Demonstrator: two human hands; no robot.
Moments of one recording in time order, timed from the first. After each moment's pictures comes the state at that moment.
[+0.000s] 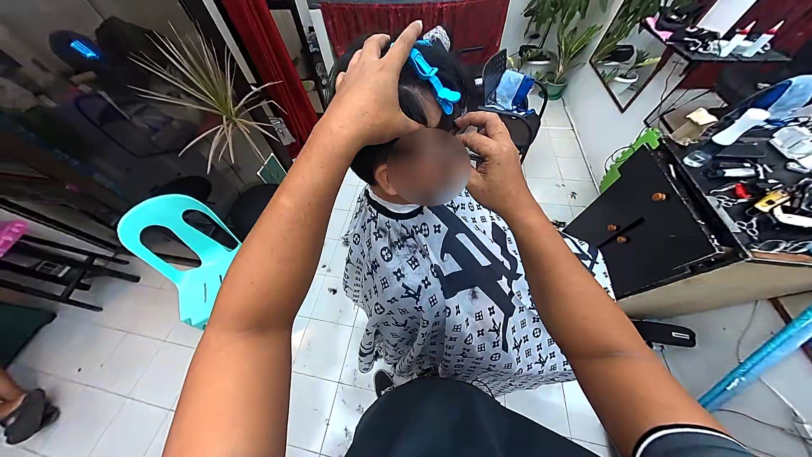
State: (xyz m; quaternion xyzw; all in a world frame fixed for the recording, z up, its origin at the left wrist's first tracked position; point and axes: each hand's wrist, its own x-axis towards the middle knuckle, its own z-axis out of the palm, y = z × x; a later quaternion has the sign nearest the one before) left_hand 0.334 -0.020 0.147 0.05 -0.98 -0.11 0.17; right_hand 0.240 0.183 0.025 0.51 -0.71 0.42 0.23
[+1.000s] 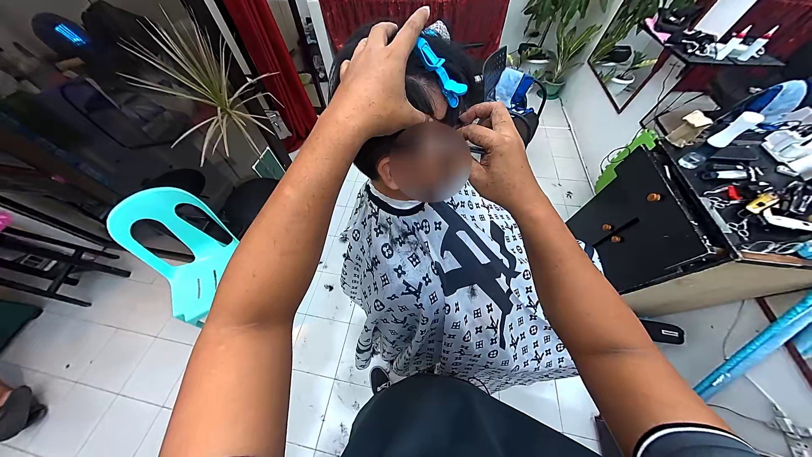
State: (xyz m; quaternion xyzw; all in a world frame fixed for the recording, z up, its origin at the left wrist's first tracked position) left_hand 0.332 -0.021 0.148 0.05 -0.98 -0.11 0.17; right_hand 0.240 0.182 0.035 0.52 -0.73 0.38 0.22
